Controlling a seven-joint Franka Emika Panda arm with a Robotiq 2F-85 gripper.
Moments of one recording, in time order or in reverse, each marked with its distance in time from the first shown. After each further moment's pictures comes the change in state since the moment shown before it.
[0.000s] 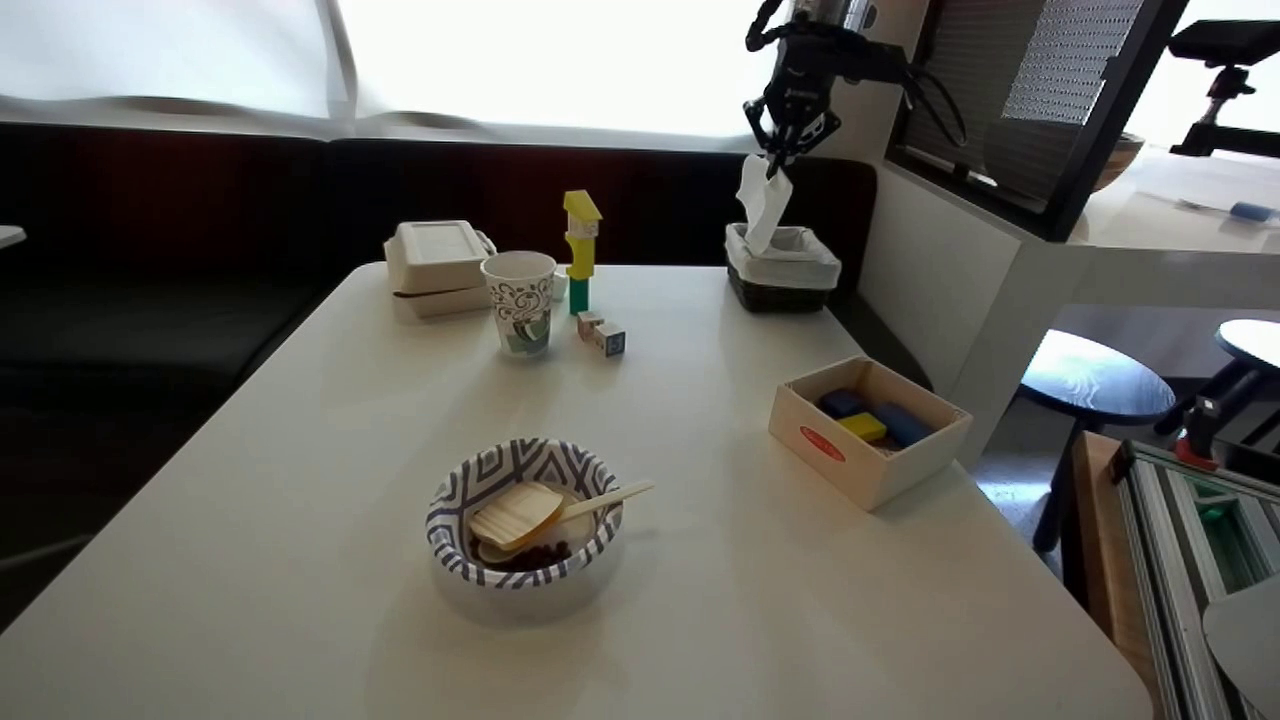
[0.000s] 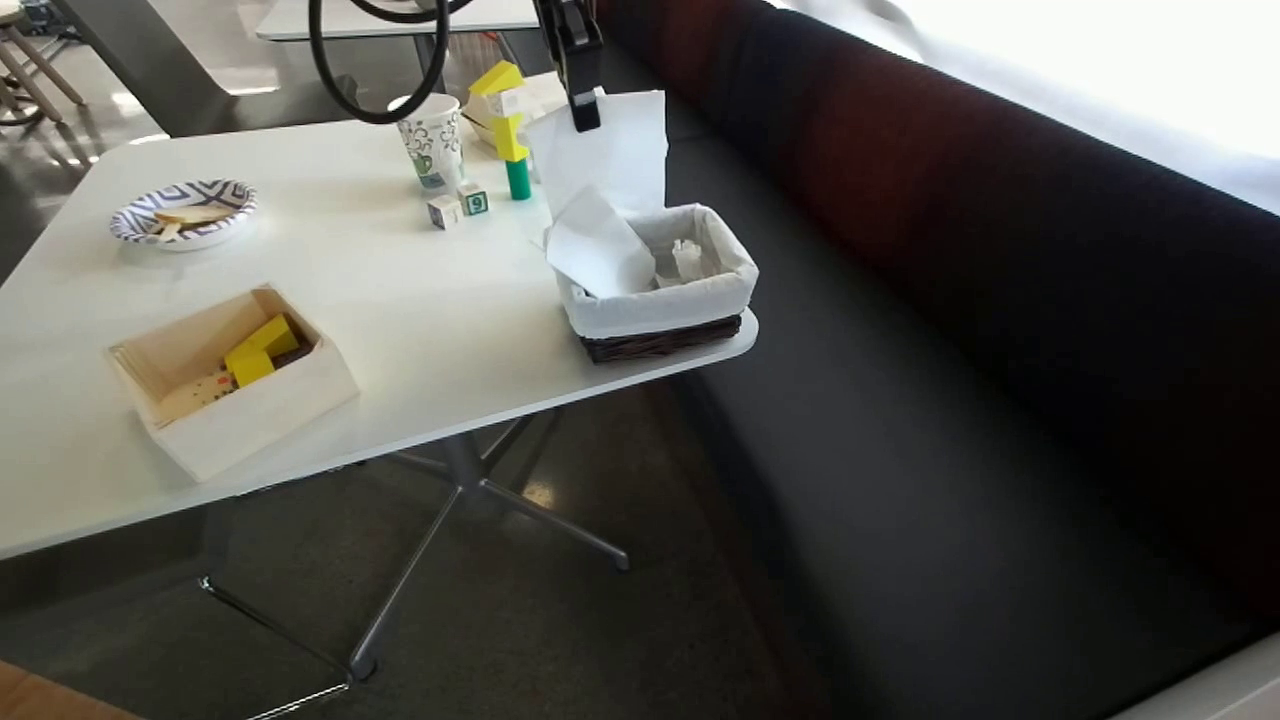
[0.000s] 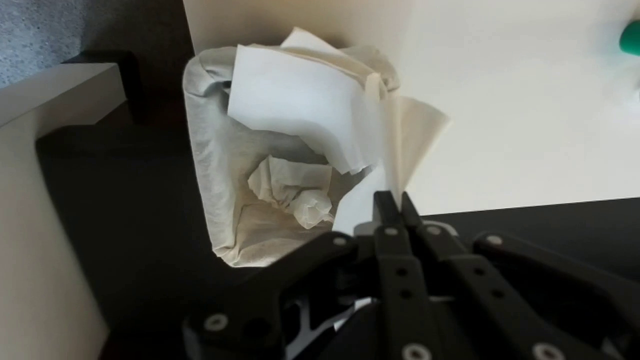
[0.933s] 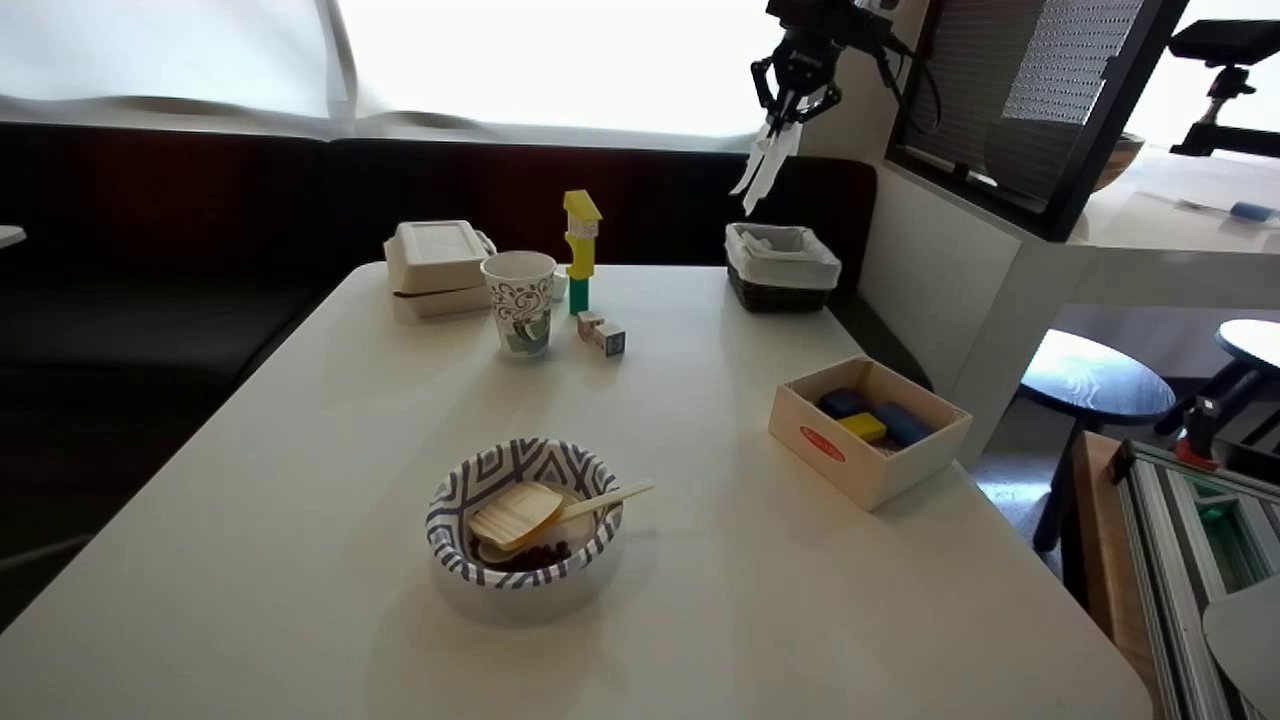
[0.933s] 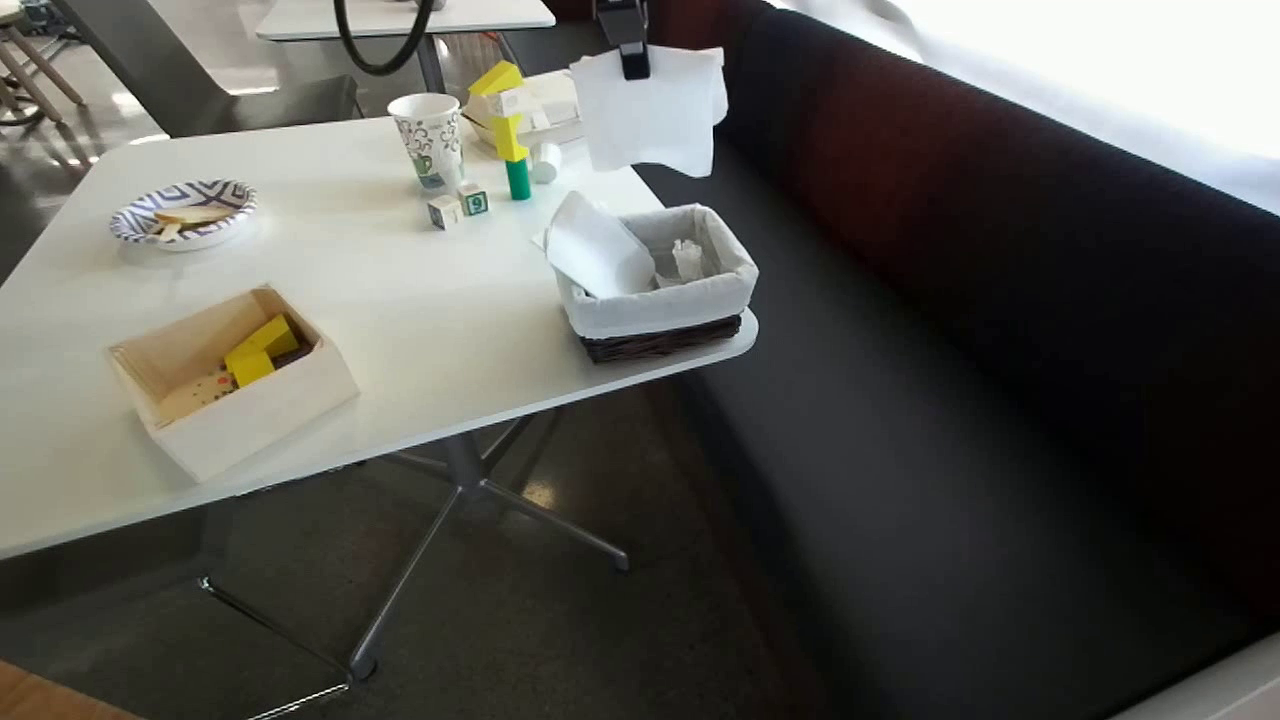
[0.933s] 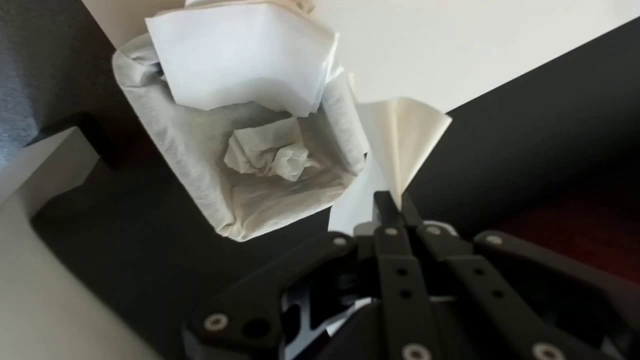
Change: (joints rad) arm -0.044 0.025 -0.019 0.105 0.187 -0.008 0.180
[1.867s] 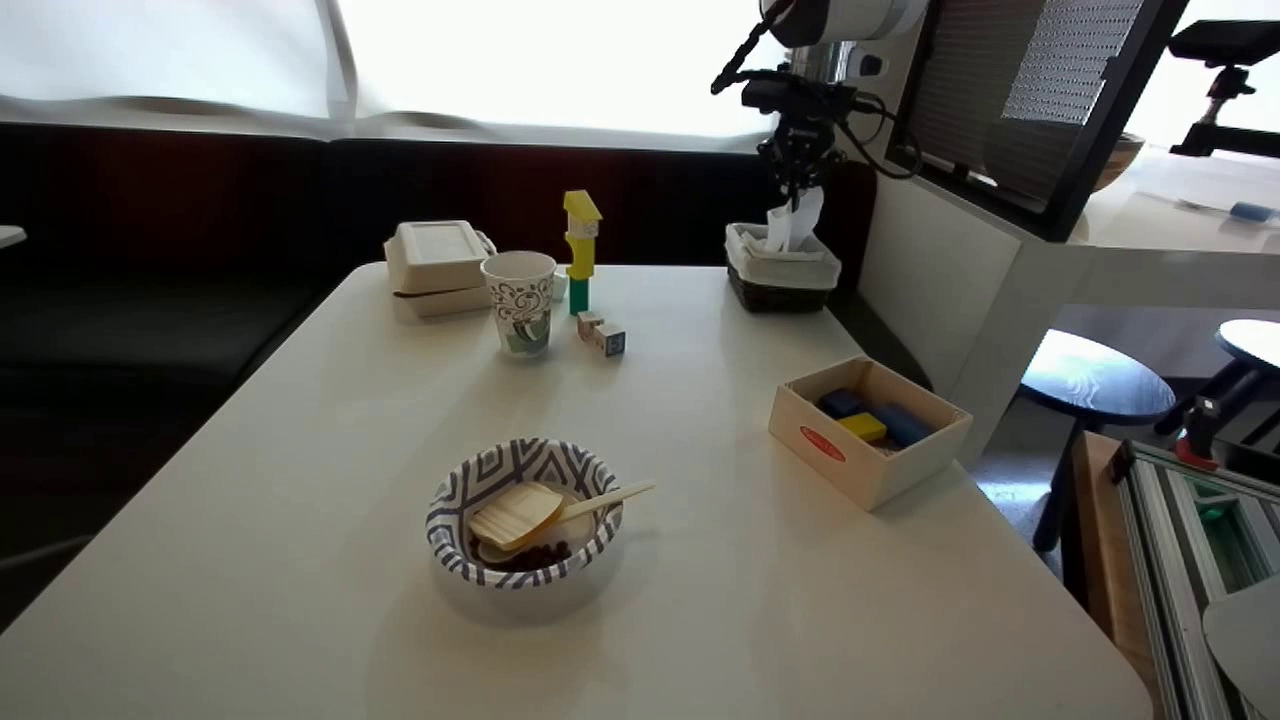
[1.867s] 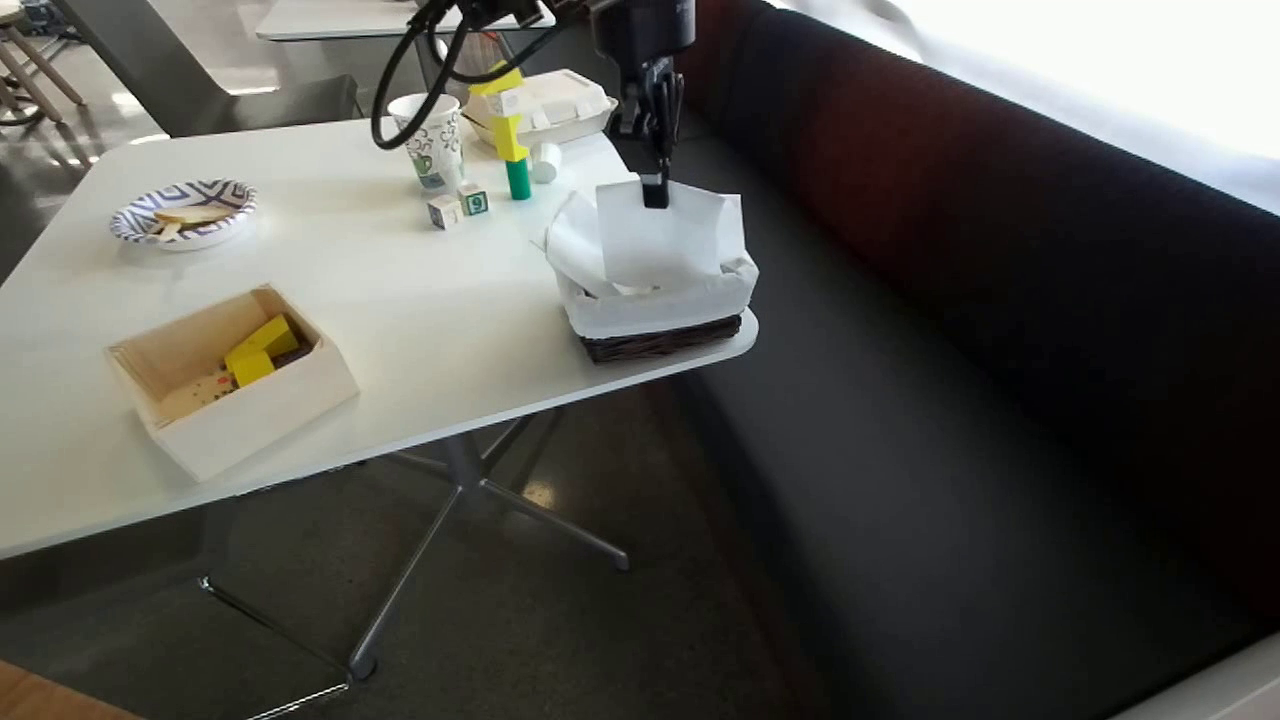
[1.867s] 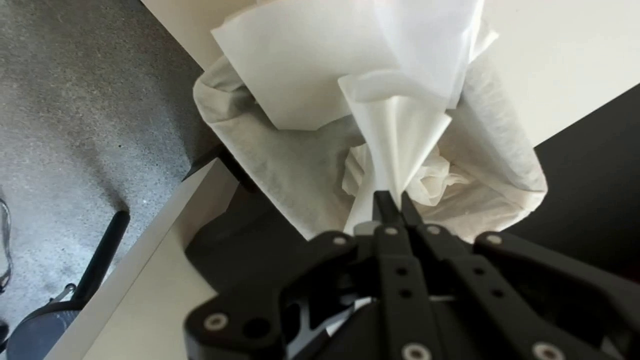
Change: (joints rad) arm 0.019 0.219 -0.060 0.124 -0.164 -0.123 0.343
